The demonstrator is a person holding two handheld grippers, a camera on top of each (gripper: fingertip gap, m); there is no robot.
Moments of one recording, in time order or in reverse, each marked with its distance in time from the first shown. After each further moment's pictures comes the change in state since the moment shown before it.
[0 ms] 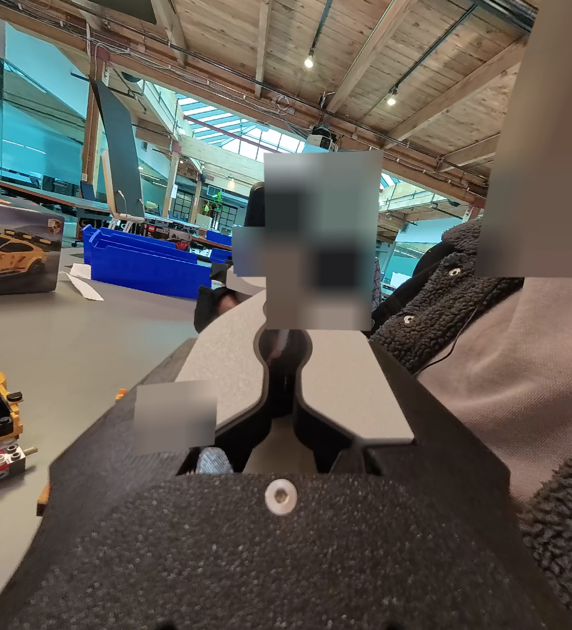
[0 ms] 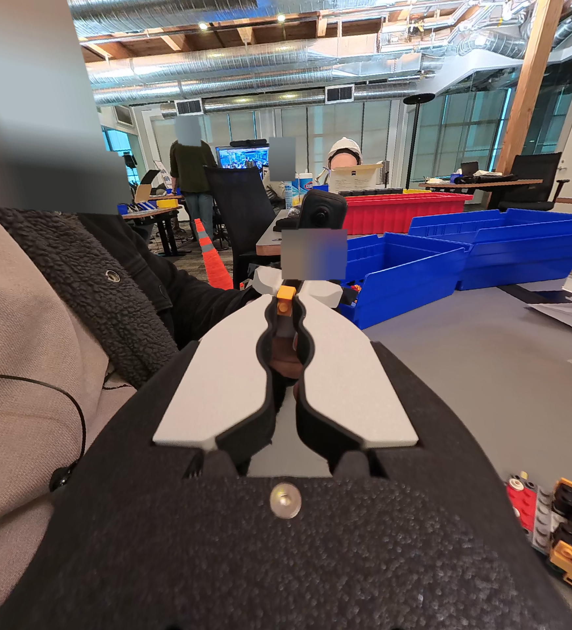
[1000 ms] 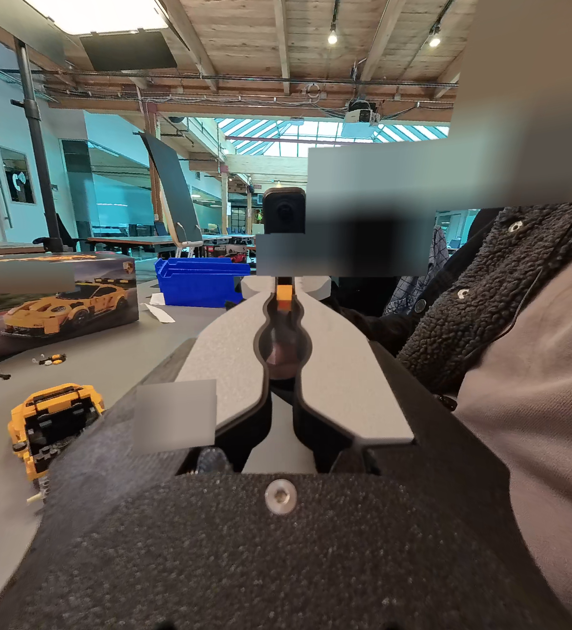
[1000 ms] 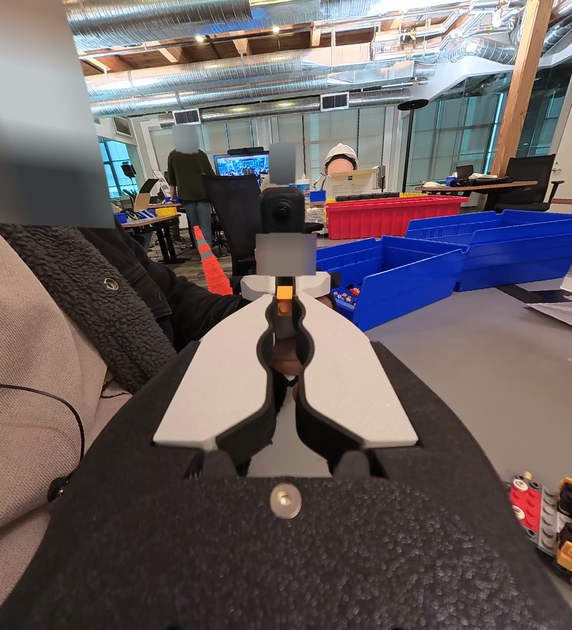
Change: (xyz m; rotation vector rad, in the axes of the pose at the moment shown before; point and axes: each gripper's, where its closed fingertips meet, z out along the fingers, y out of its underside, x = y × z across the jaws) left arm -0.001 -0.001 0.001 -0.018 -0.123 0.276; right arm 0.001 -0.002 0.000 0.019 0.010 0.017
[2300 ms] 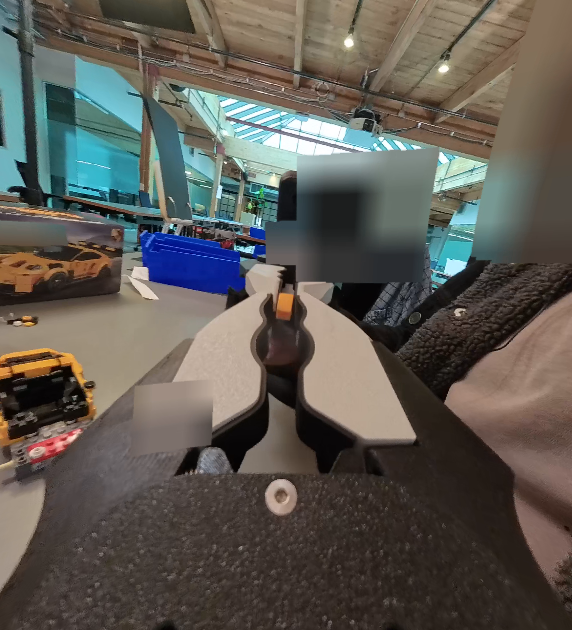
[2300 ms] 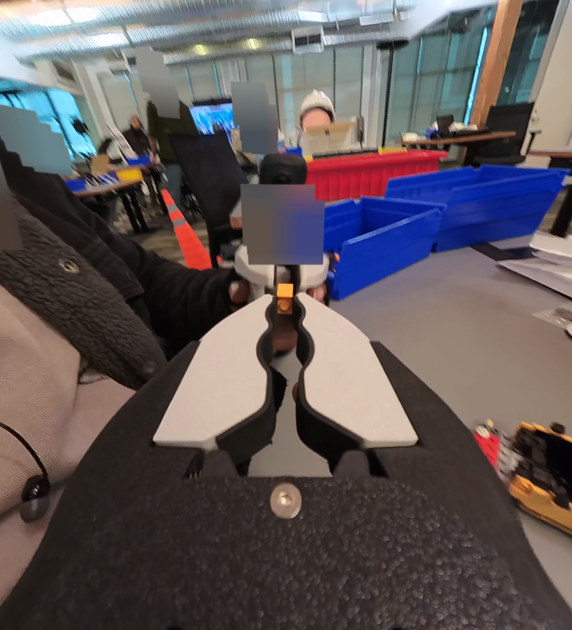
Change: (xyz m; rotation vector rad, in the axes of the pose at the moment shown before) left arm -0.015 0.004 -0.003 -0.017 -0.004 -0.167; right arm 0.014 0.011 -0.003 -0.135 0.088 0.010
